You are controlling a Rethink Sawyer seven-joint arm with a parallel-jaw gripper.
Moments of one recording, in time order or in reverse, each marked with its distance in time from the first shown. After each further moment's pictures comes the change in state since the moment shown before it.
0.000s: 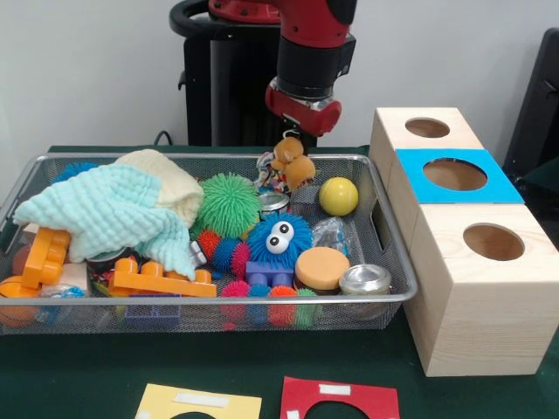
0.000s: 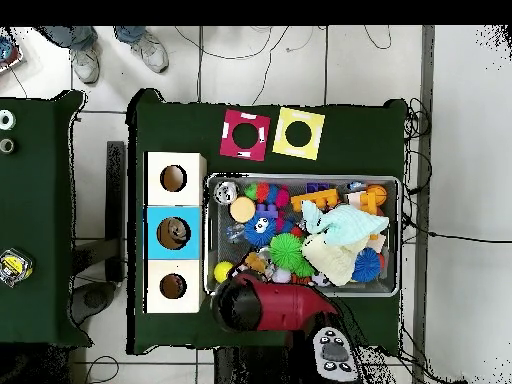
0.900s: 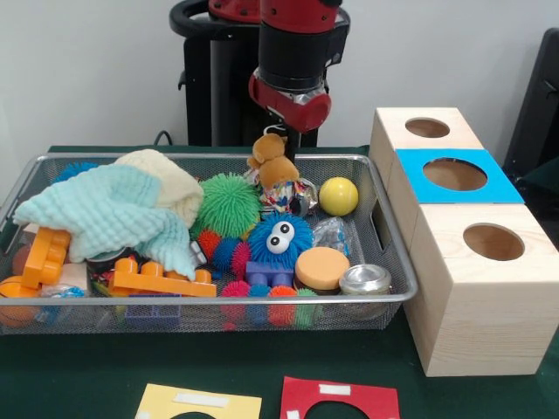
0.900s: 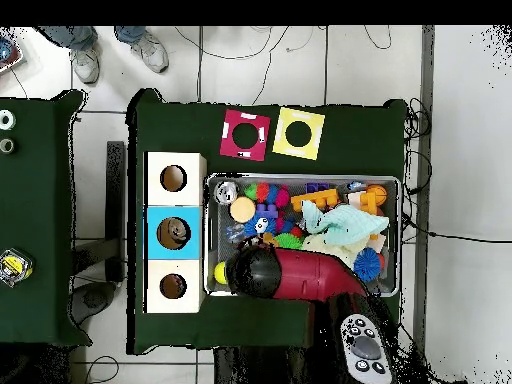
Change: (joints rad) arm -0.067 -0.069 0.057 -0.142 0.036 0.249 0.000
